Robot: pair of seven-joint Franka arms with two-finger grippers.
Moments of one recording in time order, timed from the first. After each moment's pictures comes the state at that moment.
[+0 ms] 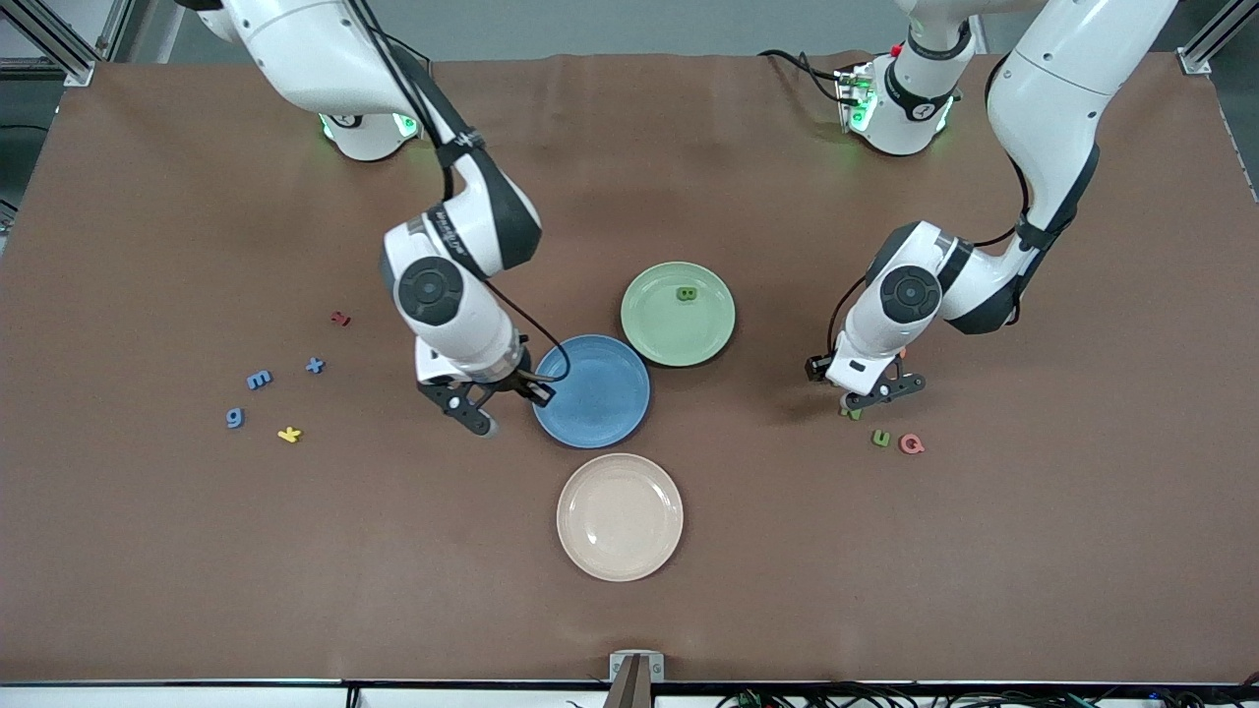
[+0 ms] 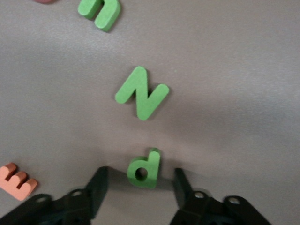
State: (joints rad) left arm 0.08 0.51 -0.42 -2.16 0.39 2.54 -0.88; right arm 0.58 0.57 -0.03 -1.65 0.14 2.29 1.13
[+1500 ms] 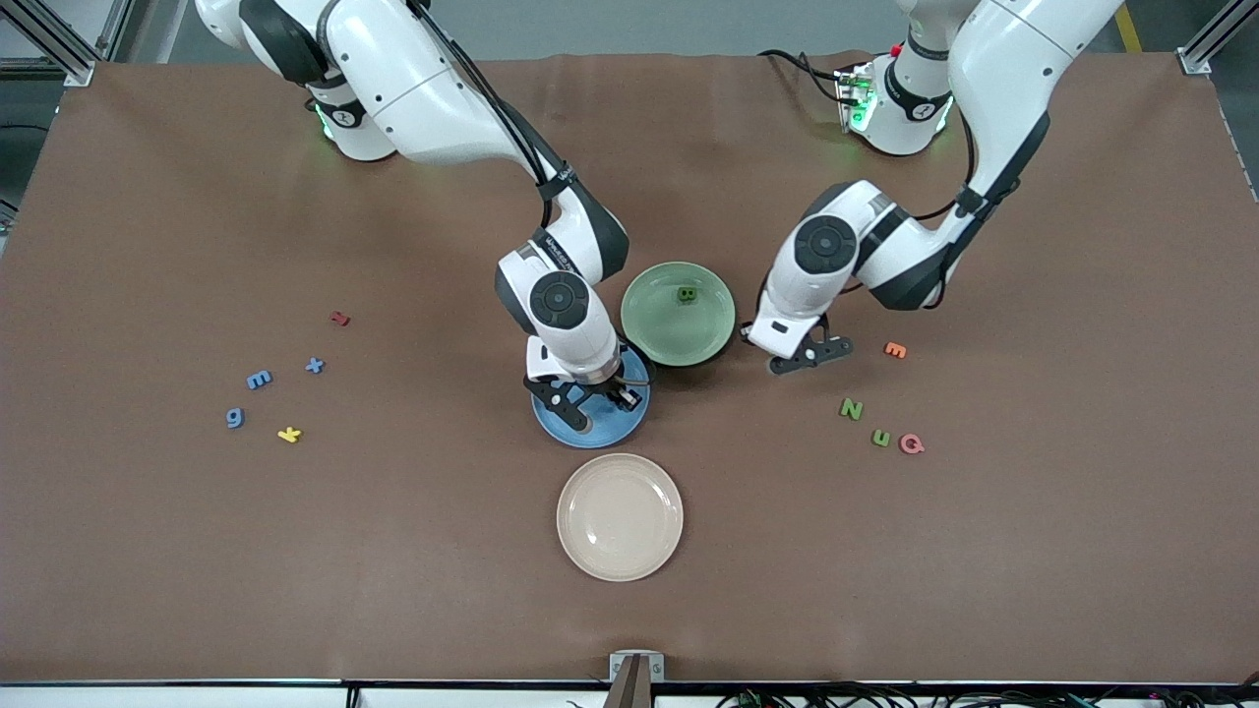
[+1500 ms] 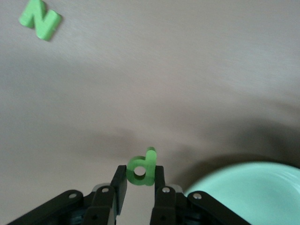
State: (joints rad) left arm 0.07 0.47 -0.69 -2.08 0.39 2.36 -1.14; right arm 0.72 0.84 -0.03 -1.43 0.13 2.40 1.35
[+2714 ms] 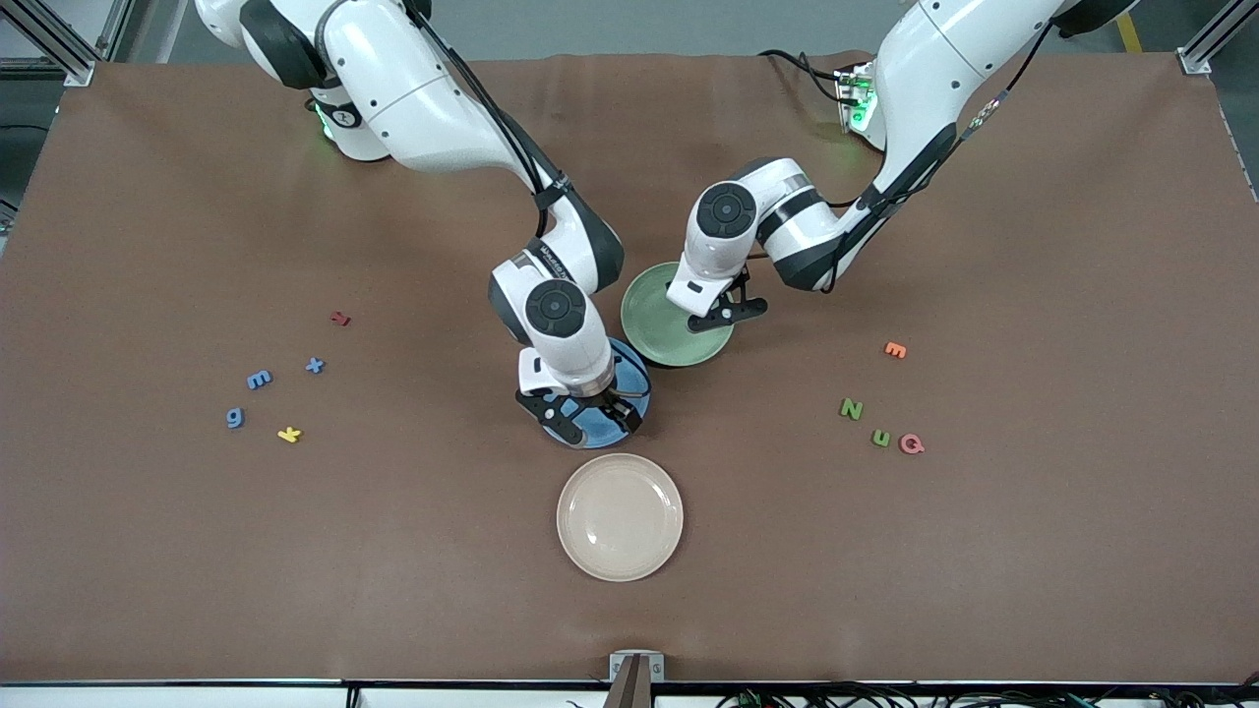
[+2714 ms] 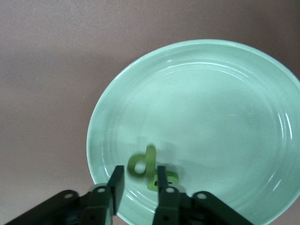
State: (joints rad) left arm -0.09 0.58 -0.71 -2.05 0.39 2.35 -1.28; right arm 0.70 0.84 -0.06 -1.38 0.08 2.33 1.27
